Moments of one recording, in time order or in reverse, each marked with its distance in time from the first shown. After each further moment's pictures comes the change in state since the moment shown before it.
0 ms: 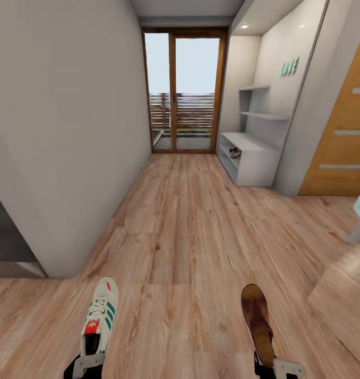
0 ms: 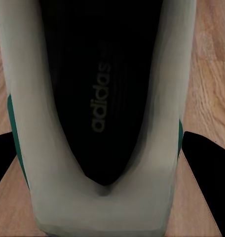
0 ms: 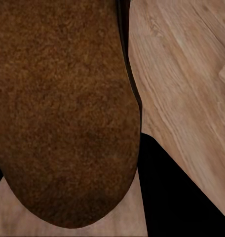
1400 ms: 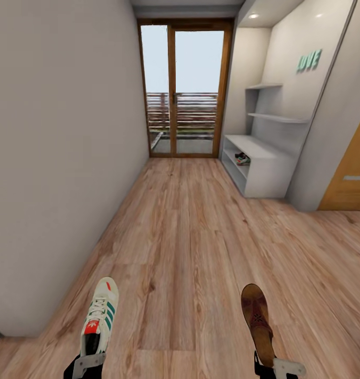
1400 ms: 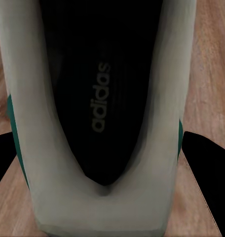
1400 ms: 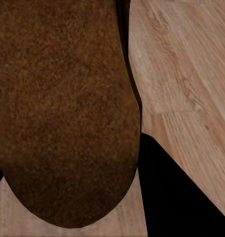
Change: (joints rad) left arm 0.000 0.000 0.000 0.000 0.000 -0.001 0.000; right arm 0.000 0.000 0.000 -0.001 0.000 0.000 0.000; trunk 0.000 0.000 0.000
